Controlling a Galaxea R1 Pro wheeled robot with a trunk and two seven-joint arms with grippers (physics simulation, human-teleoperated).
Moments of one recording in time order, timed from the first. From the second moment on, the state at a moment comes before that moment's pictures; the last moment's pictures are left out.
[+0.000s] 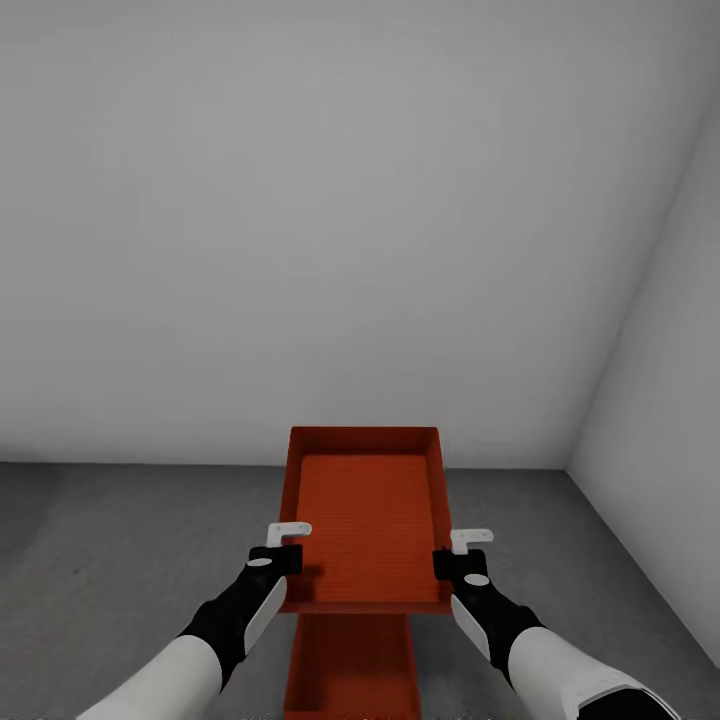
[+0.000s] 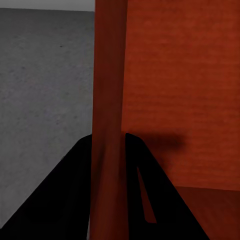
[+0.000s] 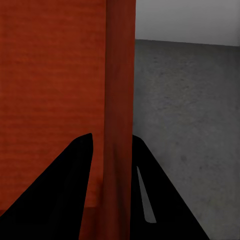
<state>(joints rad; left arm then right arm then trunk) -0.64 -0.10 -0.25 -0.52 0.25 0.22 0.30 -0.71 0.07 0.24 -0.25 -0.15 -0.06 -0.23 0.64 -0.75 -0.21</state>
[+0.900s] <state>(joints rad) -0.64 -0.10 -0.25 -0.52 0.25 0.22 0.30 -0.71 0.07 0.24 -0.25 -0.15 -0.06 -0.23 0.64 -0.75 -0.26</state>
